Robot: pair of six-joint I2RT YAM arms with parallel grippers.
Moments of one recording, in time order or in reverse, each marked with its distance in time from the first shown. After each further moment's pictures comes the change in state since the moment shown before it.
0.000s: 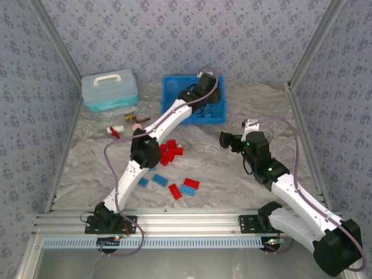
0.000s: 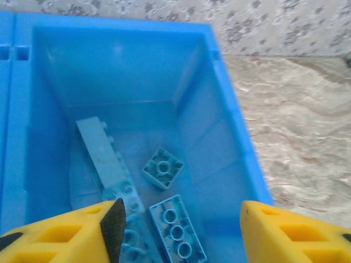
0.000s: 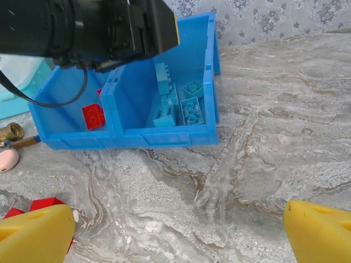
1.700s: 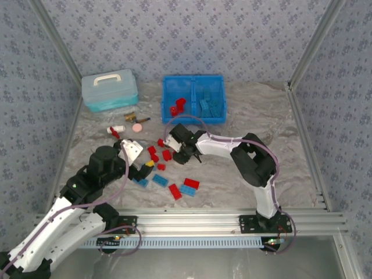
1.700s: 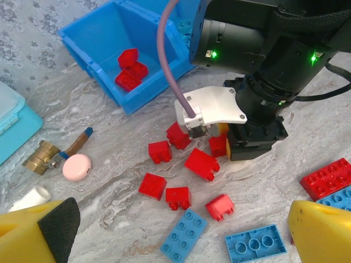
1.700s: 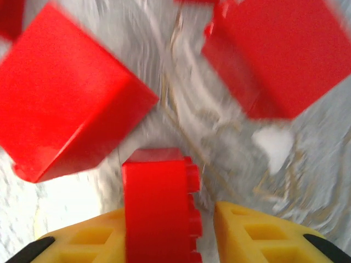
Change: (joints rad) left arm 0.073 -2.015 -1.940 0.046 0.166 0.708; right arm 0.354 1.118 0.737 -0.380 -0.217 -0.578
